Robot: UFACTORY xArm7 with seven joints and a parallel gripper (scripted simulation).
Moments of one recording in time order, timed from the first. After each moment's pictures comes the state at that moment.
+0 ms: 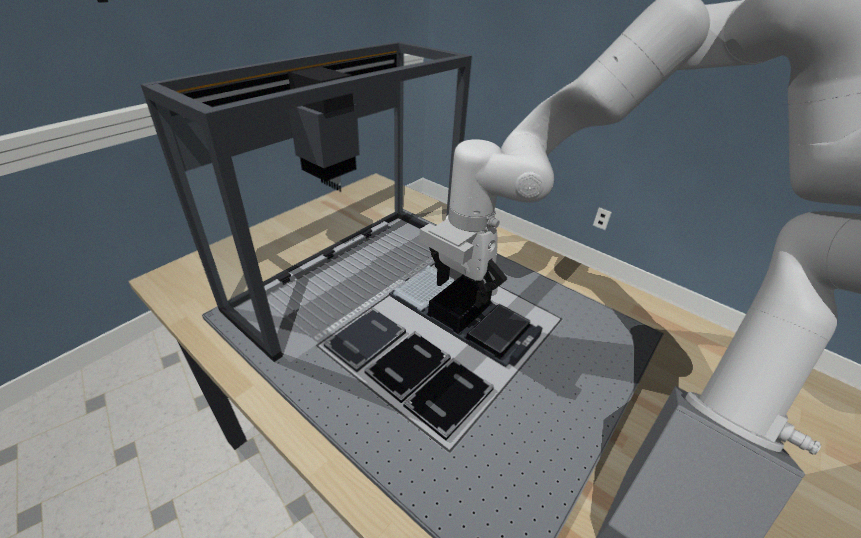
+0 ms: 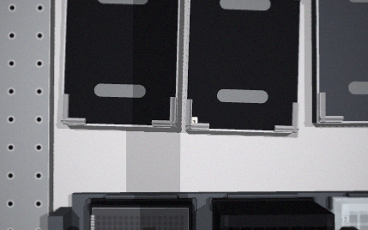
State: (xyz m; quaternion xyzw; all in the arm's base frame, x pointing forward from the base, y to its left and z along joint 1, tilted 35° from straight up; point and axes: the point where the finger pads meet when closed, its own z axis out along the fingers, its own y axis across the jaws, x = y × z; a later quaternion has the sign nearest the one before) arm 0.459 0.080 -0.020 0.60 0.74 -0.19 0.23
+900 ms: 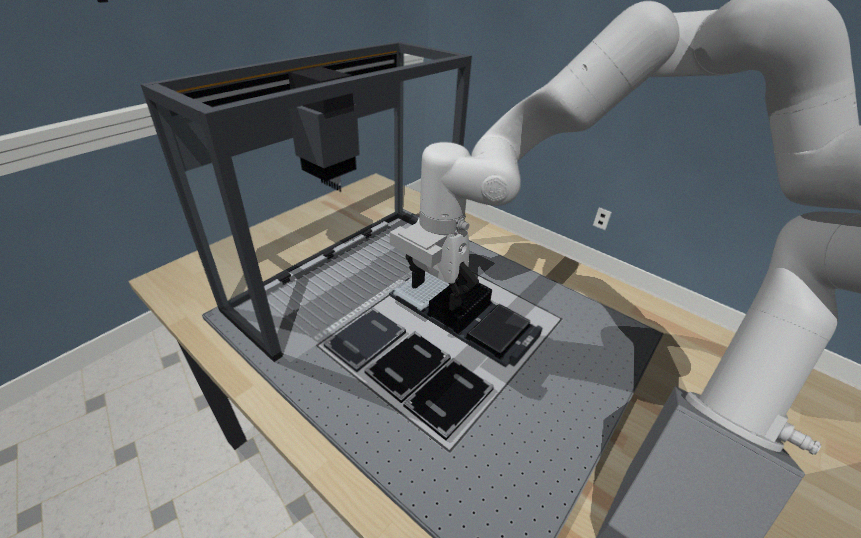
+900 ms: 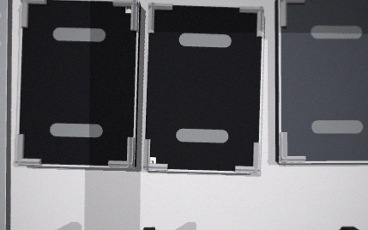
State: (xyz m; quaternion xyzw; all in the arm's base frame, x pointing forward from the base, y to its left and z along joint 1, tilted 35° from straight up) arm 0.489 0.111 -0.043 0.60 0.74 -0.19 0.23
